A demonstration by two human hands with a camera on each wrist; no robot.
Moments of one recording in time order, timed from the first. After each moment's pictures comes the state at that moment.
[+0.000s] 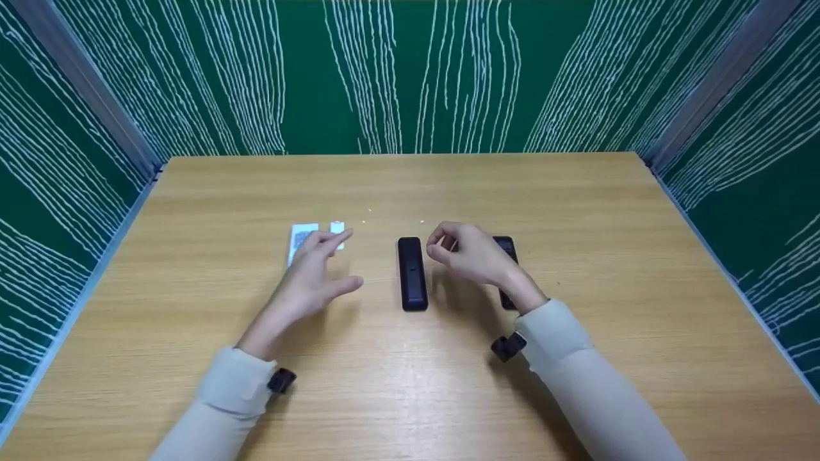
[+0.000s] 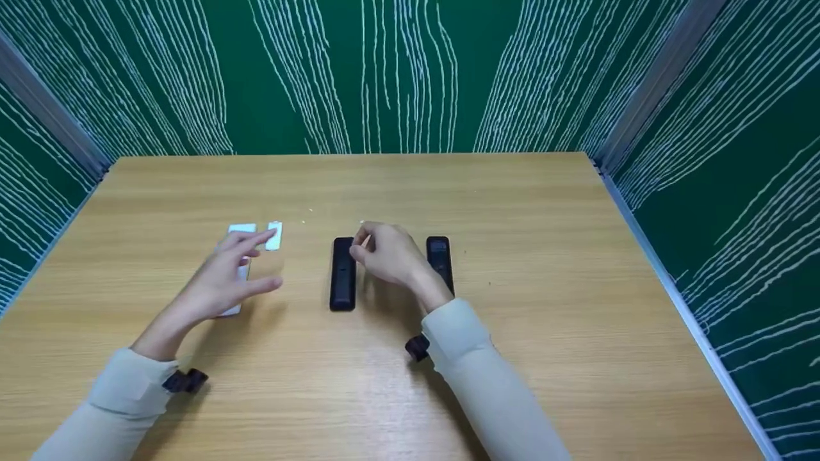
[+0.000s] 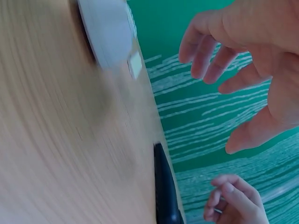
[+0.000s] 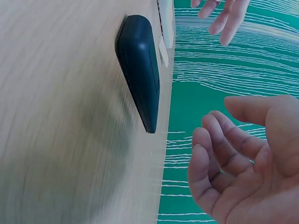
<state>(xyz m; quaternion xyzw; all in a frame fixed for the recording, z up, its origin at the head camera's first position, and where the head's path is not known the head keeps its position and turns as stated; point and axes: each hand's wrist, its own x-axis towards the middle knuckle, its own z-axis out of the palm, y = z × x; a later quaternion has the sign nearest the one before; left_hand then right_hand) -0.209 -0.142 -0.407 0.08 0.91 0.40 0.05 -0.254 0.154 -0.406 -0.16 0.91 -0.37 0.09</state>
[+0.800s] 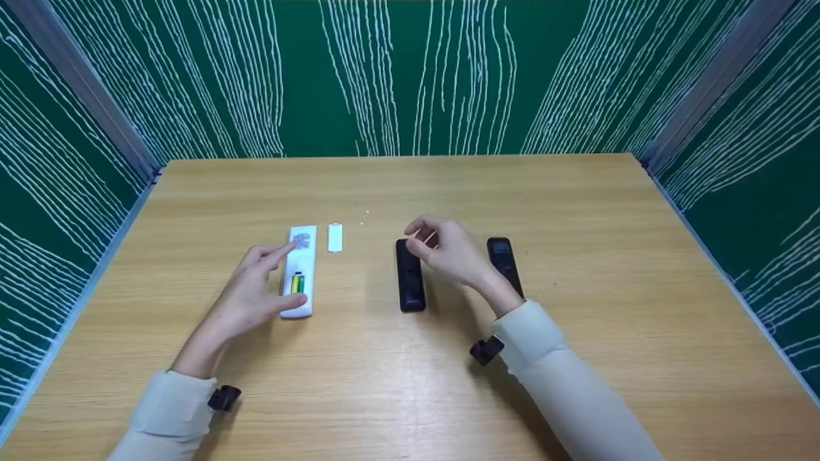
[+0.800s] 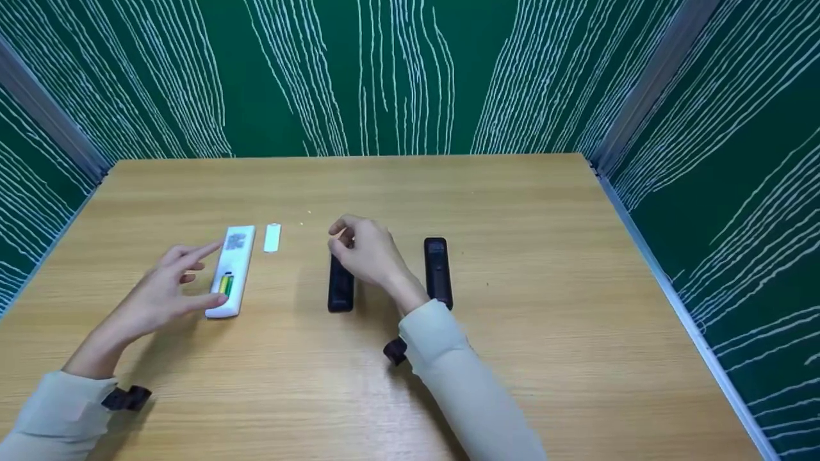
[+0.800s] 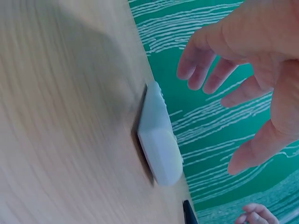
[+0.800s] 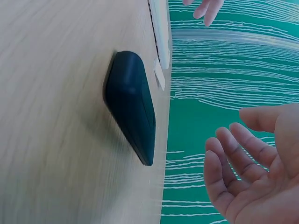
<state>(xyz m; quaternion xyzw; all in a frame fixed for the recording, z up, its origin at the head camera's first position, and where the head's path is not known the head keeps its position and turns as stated) -0.192 -0.218 -0.412 0.07 0.93 0.37 0.04 -0.254 0.123 -0.405 -0.17 0.88 -0.44 0.02</state>
